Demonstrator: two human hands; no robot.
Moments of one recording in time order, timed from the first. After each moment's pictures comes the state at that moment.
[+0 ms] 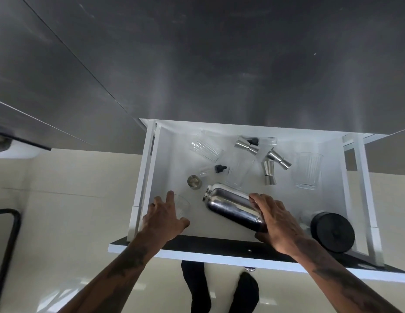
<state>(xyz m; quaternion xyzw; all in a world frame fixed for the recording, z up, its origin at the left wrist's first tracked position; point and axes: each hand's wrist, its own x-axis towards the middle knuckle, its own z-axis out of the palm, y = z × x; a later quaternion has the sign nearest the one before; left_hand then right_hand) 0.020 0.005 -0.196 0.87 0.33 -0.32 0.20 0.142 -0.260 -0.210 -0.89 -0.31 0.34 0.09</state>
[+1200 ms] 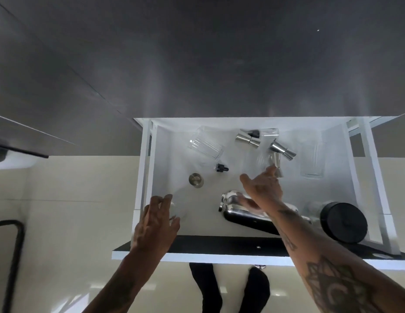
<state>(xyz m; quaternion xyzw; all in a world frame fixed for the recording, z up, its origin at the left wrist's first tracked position) -0.010 0.017 -0.183 0.92 0.27 -0.18 0.22 0.171 -0.167 -0.222 -0.92 0.10 0.29 0.26</state>
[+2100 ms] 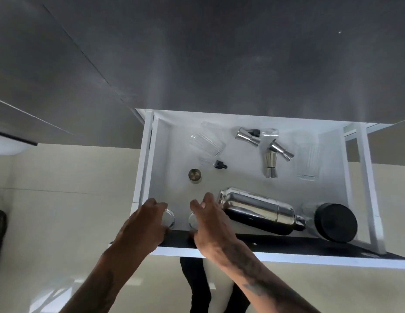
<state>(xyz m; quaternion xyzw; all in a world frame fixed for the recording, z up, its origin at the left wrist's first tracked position) -0.009 0.032 -0.155 0.89 0.25 -0.30 0.24 0.062 -0.113 -0.166 -0.87 -0.27 0.36 0.18</state>
